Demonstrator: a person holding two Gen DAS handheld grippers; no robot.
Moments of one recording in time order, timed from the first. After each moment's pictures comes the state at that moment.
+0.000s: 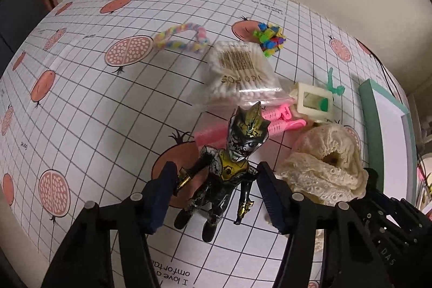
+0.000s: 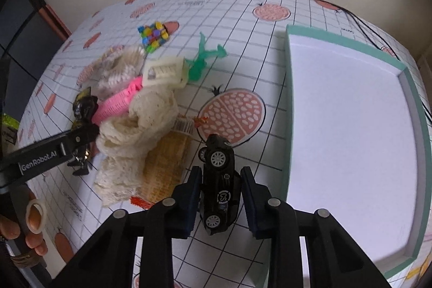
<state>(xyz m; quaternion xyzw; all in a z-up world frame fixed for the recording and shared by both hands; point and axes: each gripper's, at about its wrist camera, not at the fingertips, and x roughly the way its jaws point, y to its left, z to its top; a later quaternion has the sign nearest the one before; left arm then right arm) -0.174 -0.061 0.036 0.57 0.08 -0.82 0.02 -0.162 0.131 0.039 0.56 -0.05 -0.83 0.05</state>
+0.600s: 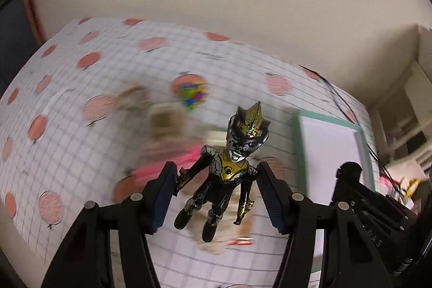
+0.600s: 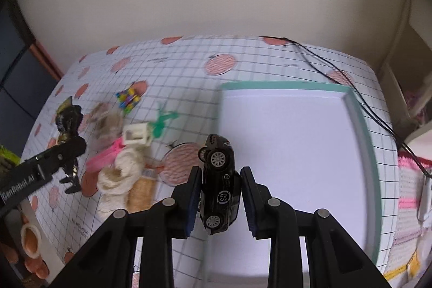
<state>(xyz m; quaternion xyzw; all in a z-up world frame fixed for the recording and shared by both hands) -0.176 0.018 0.117 0.49 0.07 -0.87 -0.04 -0.155 0.205 0.107 0.50 -0.09 -0.86 -0.01</state>
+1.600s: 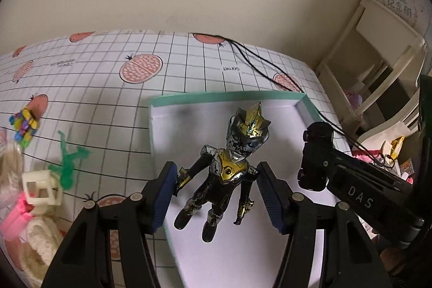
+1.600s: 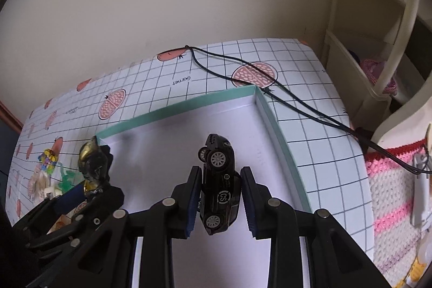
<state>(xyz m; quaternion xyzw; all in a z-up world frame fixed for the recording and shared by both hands) -0.227 0.186 0.046 0.49 0.02 -0.85 -0.21 -0.190 0.341 0.058 0.47 -0.15 -0.86 -0.12</state>
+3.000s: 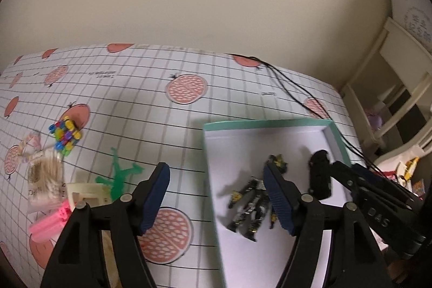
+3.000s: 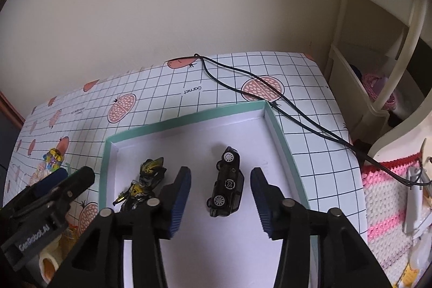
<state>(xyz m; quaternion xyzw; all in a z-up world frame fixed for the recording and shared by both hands) -0.245 0.148 0.072 0.48 0.02 -0.87 -0.14 -0.190 0.333 0.077 0.46 -0.13 -0.87 -0.12</state>
